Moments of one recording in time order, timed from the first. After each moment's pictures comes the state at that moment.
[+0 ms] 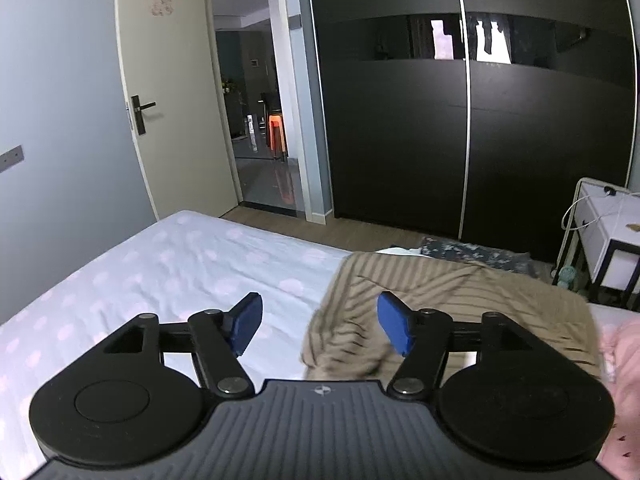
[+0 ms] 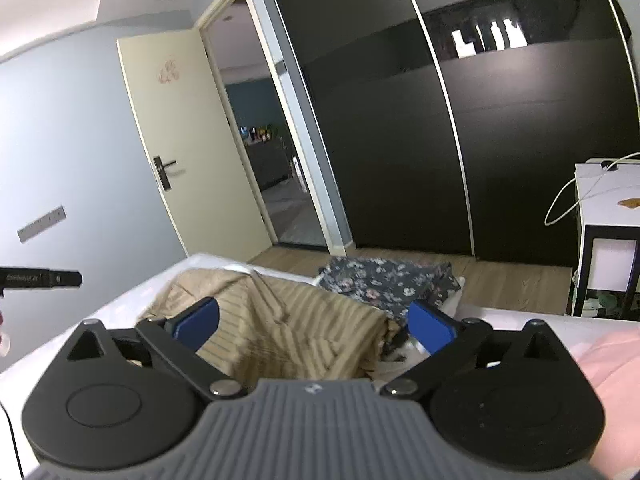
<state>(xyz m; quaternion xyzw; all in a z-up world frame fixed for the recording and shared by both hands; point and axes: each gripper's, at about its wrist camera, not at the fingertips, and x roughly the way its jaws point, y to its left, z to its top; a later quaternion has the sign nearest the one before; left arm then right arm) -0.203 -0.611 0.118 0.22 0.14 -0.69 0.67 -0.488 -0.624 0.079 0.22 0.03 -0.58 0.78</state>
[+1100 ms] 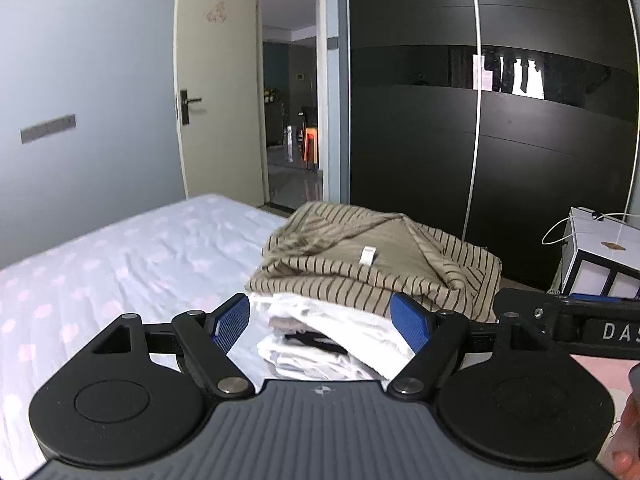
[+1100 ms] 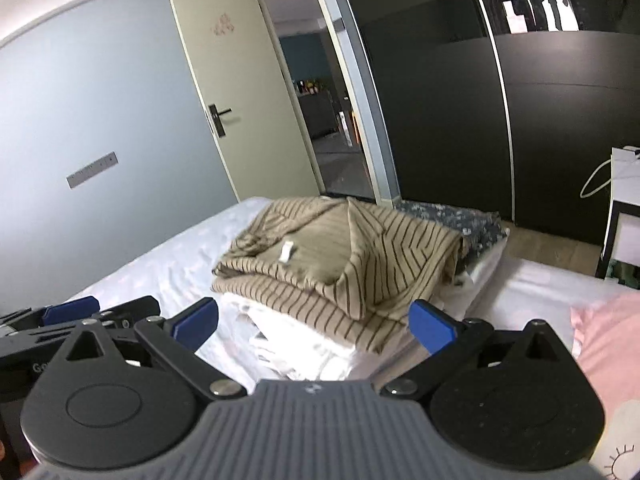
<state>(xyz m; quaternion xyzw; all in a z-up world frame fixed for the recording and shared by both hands) -0.281 -0.465 0.085 0.15 0.17 -0.65 0.73 -0.454 -0.546 0.091 0.25 0.10 -0.52 0.81</state>
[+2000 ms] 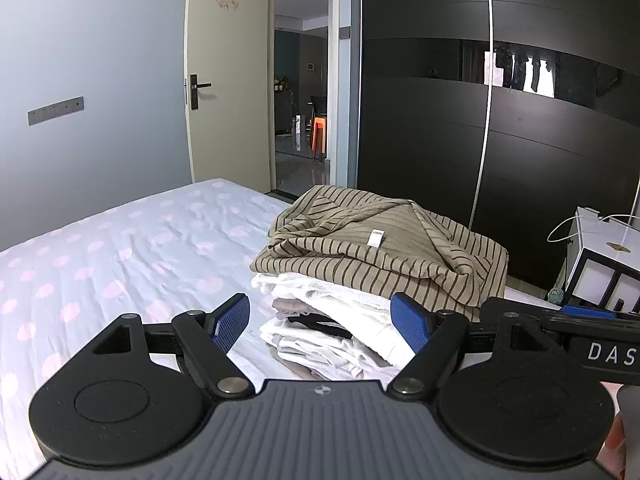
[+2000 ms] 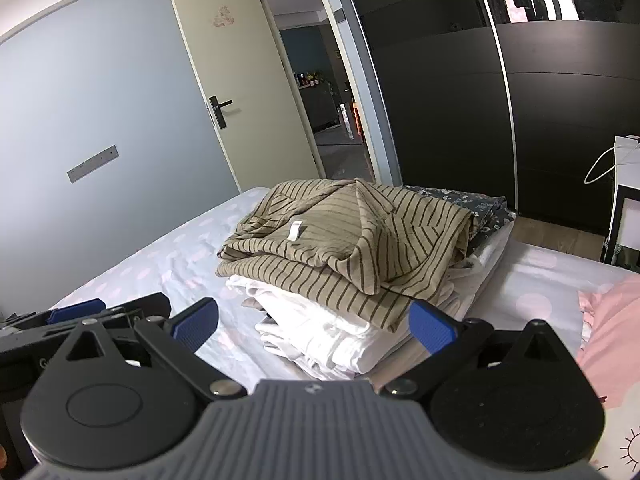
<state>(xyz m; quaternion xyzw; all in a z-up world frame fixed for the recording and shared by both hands) -0.284 -0.457 0.076 0.16 0.18 -0.64 0.73 -0.444 -0.532 0.077 0.25 0.10 -0.51 0.81</state>
